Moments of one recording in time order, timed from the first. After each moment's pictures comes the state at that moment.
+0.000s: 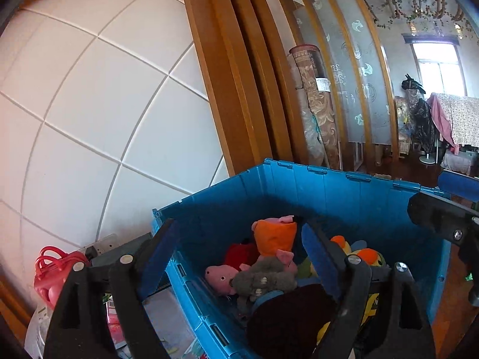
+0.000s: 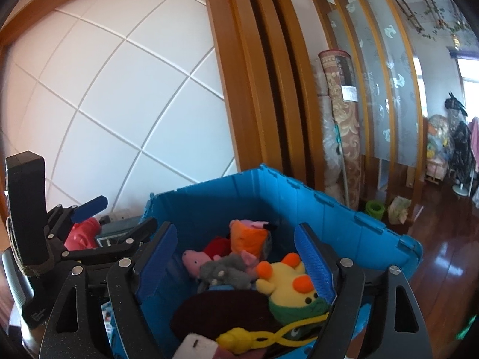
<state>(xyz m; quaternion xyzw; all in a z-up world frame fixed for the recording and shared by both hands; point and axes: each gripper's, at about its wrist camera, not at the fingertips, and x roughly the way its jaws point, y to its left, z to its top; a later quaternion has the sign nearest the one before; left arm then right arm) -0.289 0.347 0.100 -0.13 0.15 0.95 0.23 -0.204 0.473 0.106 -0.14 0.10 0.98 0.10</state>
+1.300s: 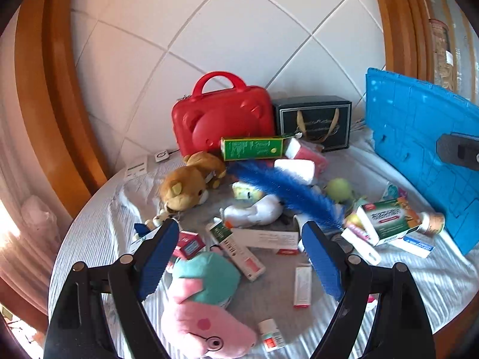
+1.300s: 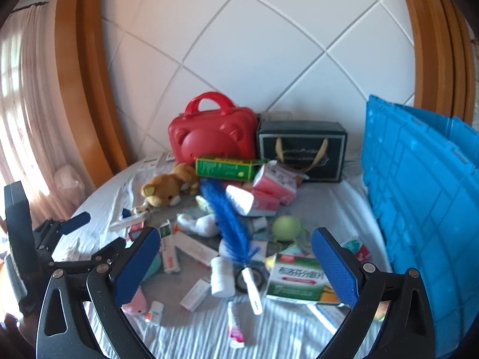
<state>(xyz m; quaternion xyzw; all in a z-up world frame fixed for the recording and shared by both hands) -0.262 -0.107 -0.070 -0.29 0.07 0.95 -0.02 -0.290 0.089 -0.026 -0.30 0.01 0.94 -0.18</state>
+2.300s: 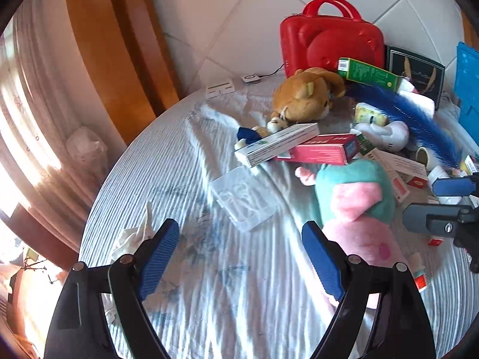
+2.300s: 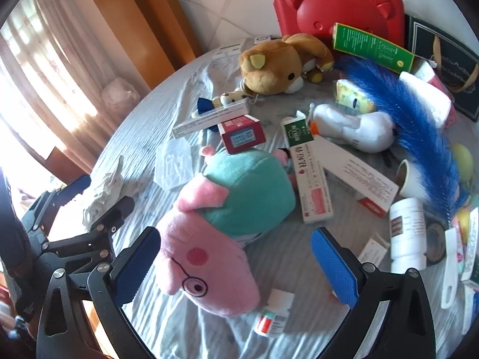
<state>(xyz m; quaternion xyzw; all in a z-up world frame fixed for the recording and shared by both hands) -0.237 -0.277 -0.168 -0.39 0.03 0.90 -0.18 -0.337 -0.123 -0.177 -0.50 -0.02 0.80 -0.34</state>
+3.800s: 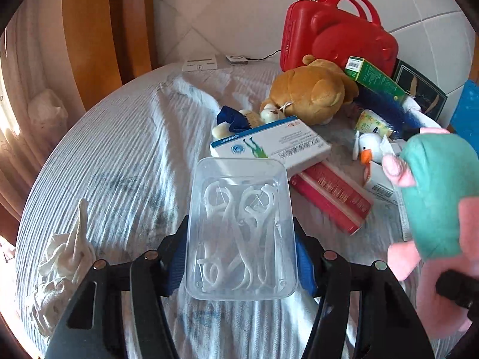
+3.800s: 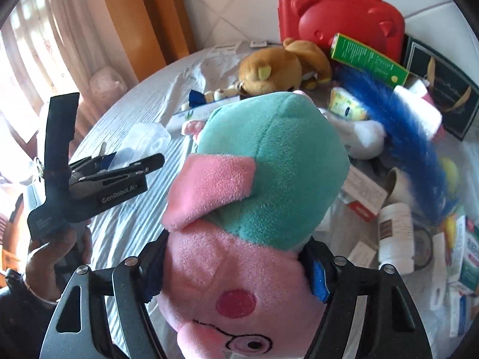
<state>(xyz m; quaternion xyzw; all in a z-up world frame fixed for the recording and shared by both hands) -0.286 -0.310 -0.212 -0.41 -0.07 0.91 -0.09 -0.317 -0.120 -0.179 -0.45 -0.08 0.83 -0.30</state>
